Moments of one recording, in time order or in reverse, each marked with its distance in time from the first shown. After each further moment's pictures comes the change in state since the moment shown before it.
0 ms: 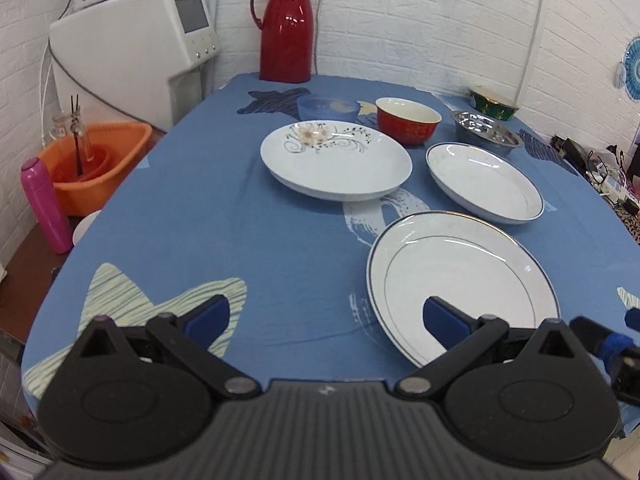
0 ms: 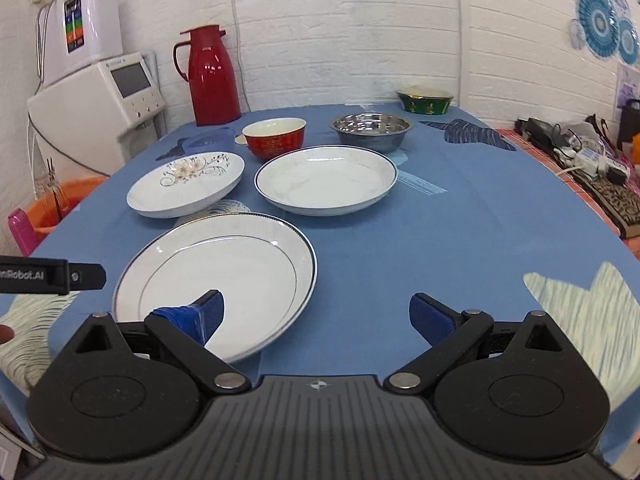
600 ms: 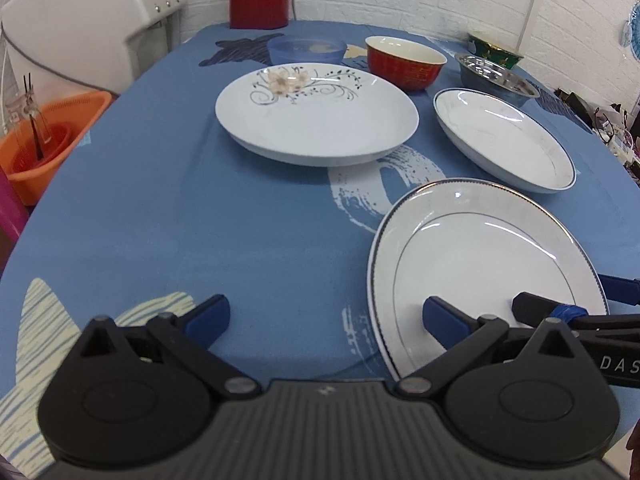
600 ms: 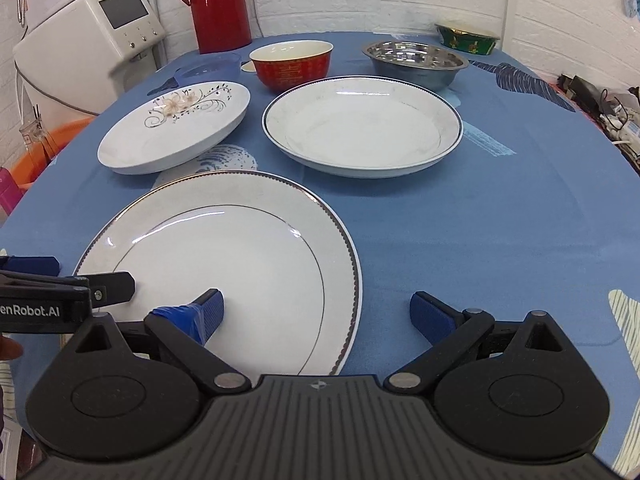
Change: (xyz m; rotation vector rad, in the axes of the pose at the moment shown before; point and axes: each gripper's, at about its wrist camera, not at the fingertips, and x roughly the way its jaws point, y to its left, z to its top) left arm 0.073 -0.007 0.013 0.047 0.136 -0.023; right arm 0.078 0.013 0.015 -0.033 0.211 0.036
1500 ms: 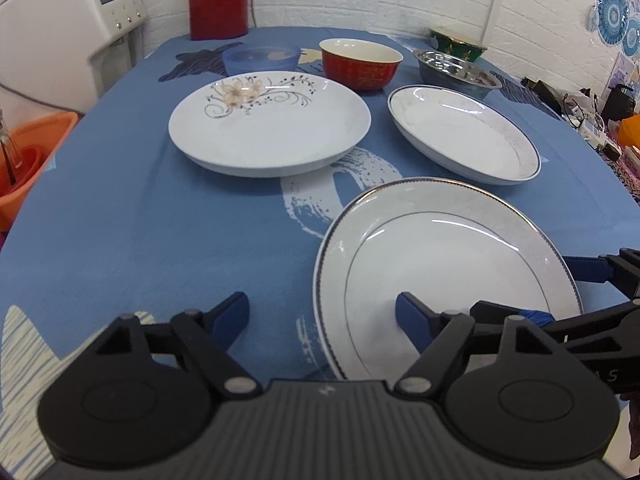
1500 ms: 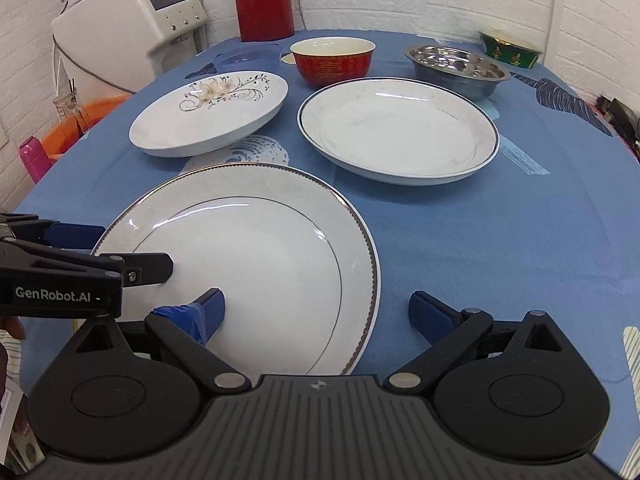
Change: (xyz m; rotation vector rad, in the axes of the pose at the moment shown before) left arm 0.000 -0.015 0.005 0.070 -0.009 -0.090; right arm 0.003 0.001 0.003 -0.105 0.013 0.103
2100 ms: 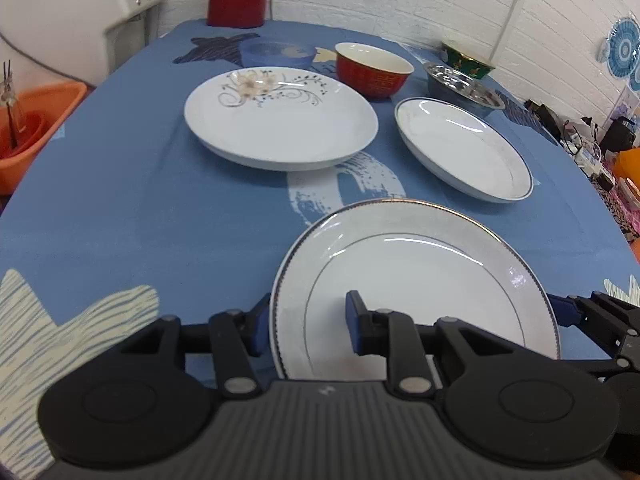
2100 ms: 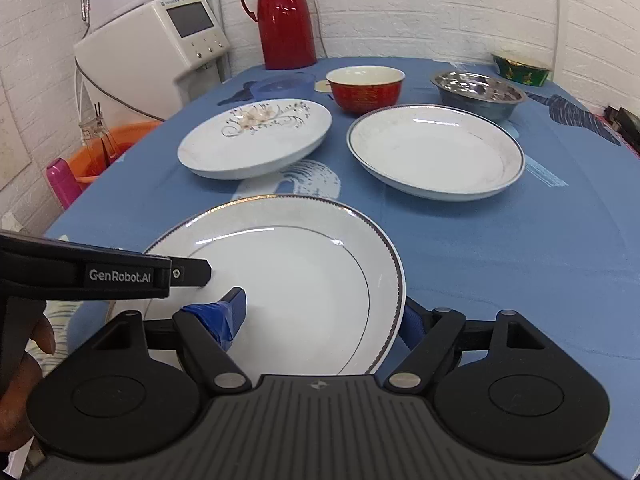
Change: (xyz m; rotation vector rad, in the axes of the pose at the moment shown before) left arm -0.015 0.014 -0.001 -0.121 0.011 -0.032; right arm -0.021 0.033 -0.004 0.034 -0.089 0.054
